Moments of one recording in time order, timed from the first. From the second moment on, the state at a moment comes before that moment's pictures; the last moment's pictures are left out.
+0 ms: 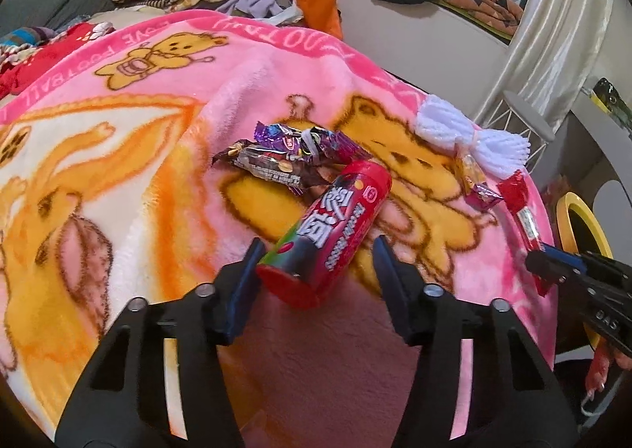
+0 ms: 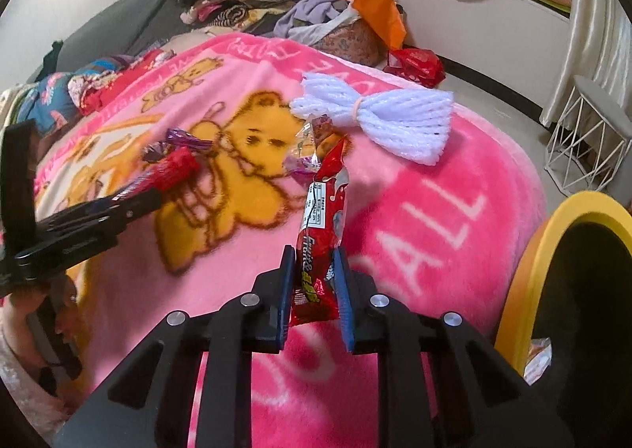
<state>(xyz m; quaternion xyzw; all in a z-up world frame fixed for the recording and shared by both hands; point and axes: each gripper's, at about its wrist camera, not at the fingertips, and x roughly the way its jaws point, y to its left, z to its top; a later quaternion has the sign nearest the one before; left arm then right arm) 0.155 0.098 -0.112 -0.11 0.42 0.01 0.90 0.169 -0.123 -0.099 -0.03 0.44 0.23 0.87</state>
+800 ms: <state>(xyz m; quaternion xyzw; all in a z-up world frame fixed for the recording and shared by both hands) 0.132 0.057 -0.086 -0.12 0.40 -0.03 0.91 0.122 -0.153 -0.084 0.00 0.41 0.24 0.88</state>
